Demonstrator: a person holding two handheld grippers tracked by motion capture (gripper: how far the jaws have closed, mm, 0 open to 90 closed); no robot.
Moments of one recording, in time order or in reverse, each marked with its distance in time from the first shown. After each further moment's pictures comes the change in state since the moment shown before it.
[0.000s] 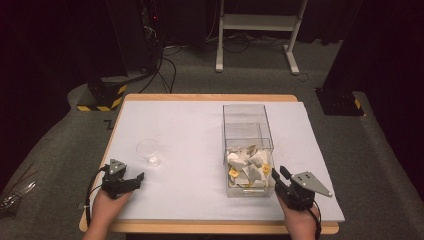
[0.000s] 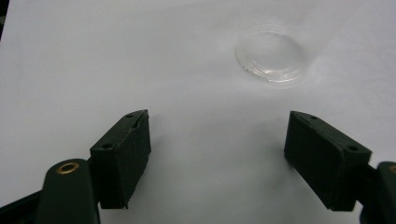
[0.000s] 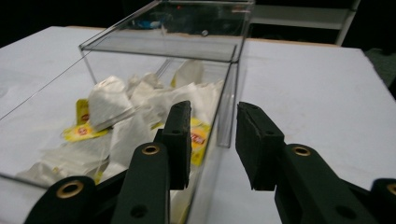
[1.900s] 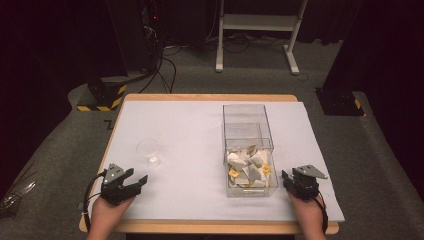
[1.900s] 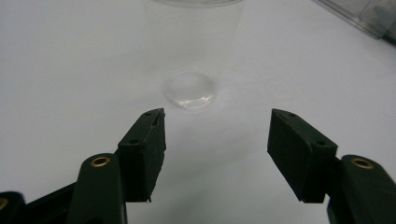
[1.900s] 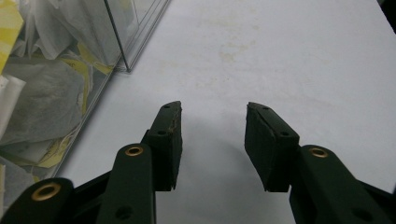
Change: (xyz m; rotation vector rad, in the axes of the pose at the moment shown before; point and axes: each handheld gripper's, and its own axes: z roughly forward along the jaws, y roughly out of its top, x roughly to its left) left arm -0.030 0.007 -0.042 -0.120 -0.134 0.024; right arm -0.064 -0.042 0.059 0.258 -0.110 -0.029
